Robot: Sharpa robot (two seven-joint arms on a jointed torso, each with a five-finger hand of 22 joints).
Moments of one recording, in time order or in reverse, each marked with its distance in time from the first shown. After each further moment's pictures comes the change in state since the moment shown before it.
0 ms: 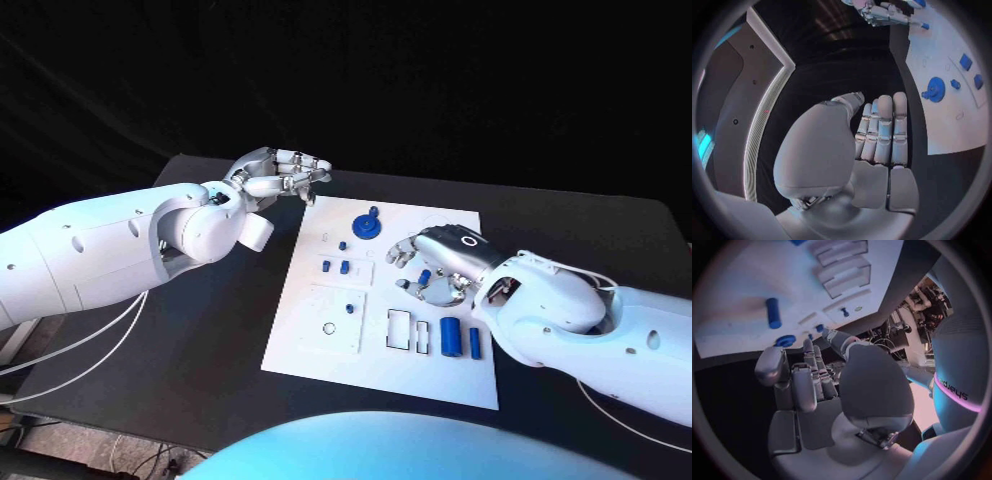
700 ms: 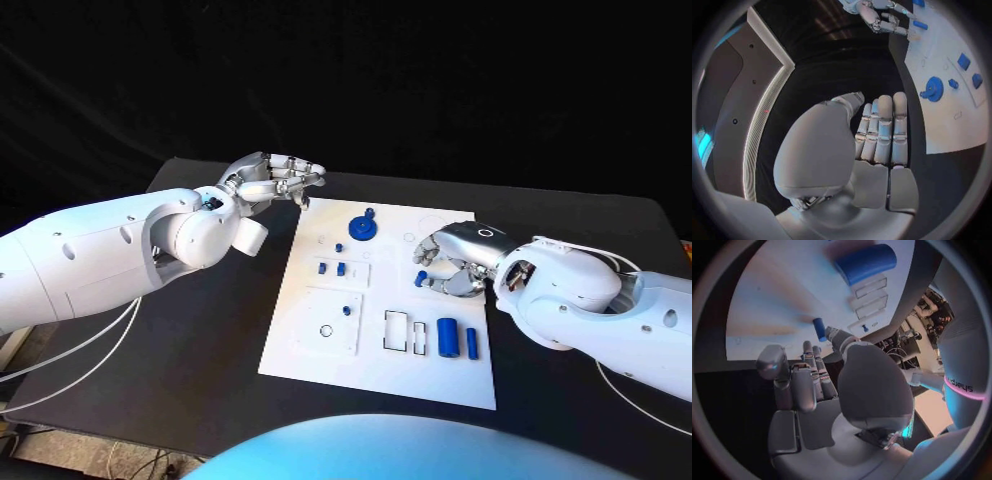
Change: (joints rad) left arm -0.001 -0.001 -0.002 0.000 0.000 0.004 -0.001; left_hand 0.000 0.000 0.000 0.000 0.000 0.000 0.000 0.000 0.000 0.000 0.000 0.000 0.000 -0.004 0.003 0.000 -0.001 0.000 0.000 0.000 0.000 0.000; right arm 0.029 -0.033 -0.002 -0.051 0.029 0.153 -0.029; right_hand 0.023 0.014 -0.098 0.024 0.016 -0.004 -0.003 -0.005 0.003 -0.054 0.001 0.034 -0.017 0.000 0.007 0.000 -0.013 0.000 -0.019 0.001 -0.034 -0.015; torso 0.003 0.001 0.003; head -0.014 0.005
